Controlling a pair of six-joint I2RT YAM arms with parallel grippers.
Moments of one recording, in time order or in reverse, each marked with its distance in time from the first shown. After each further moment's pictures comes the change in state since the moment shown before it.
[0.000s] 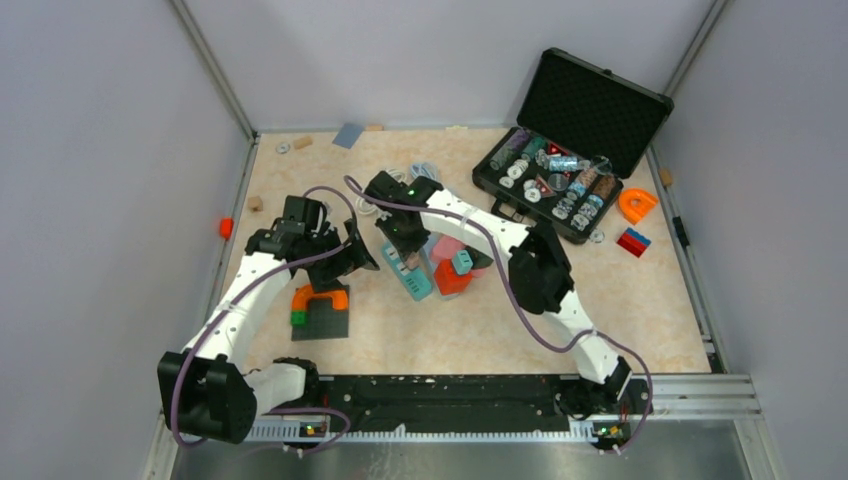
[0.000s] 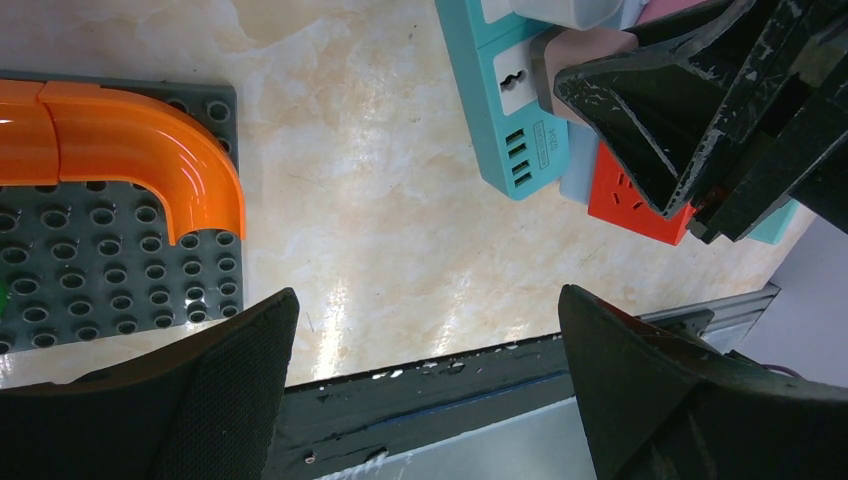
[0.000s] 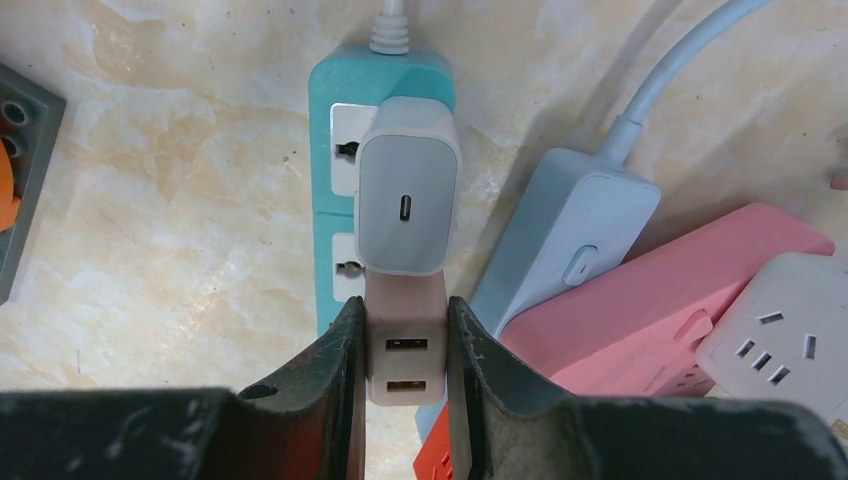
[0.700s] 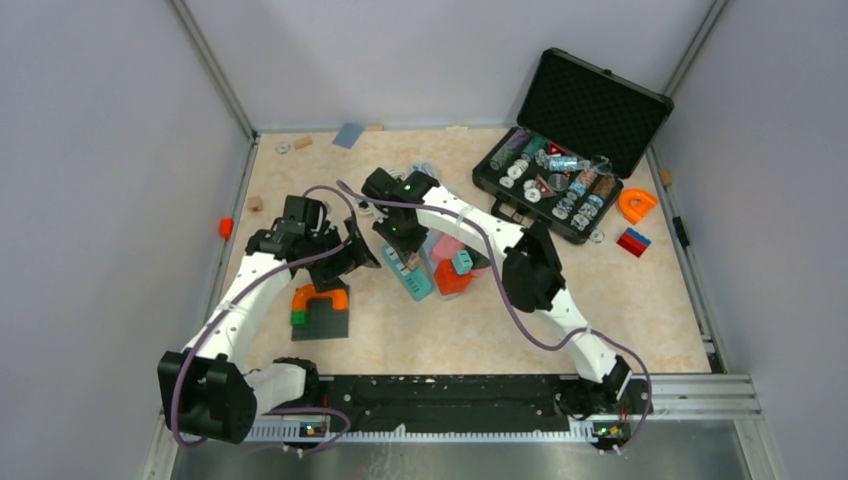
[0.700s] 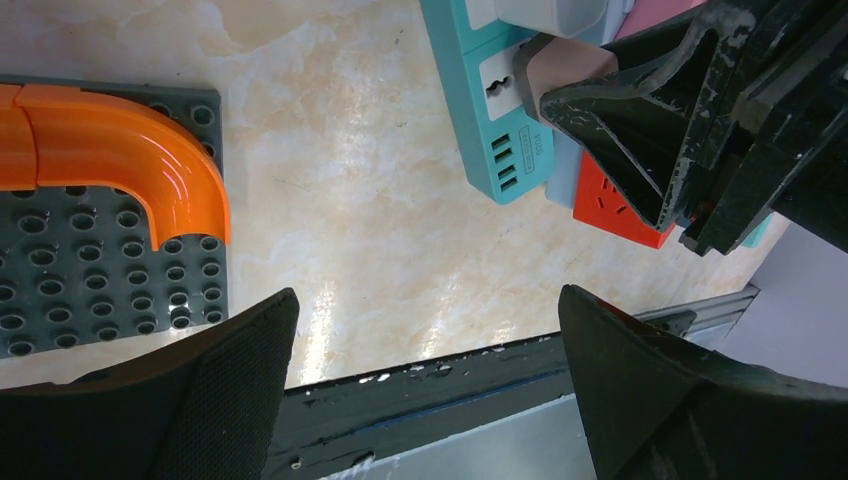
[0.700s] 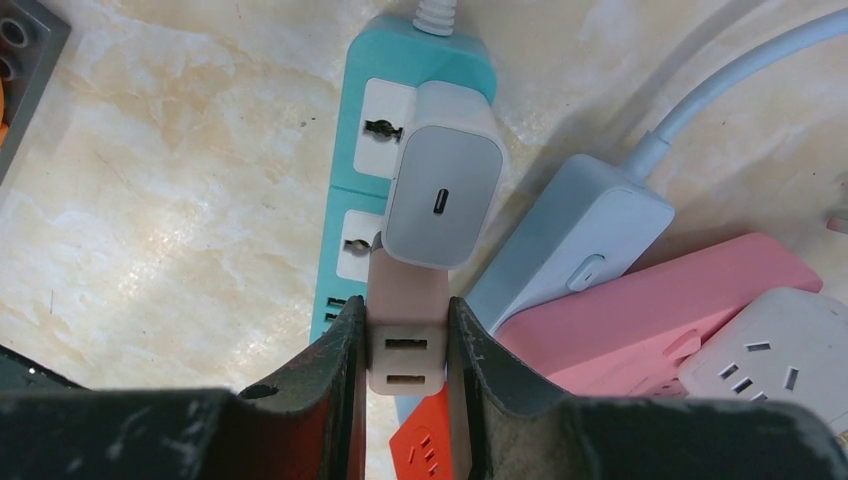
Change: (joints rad) left arm 0.000 0.002 -0.004 0.026 0.017 -0.026; right arm 0.004 0.061 0.151 -0.122 -0.064 -0.129
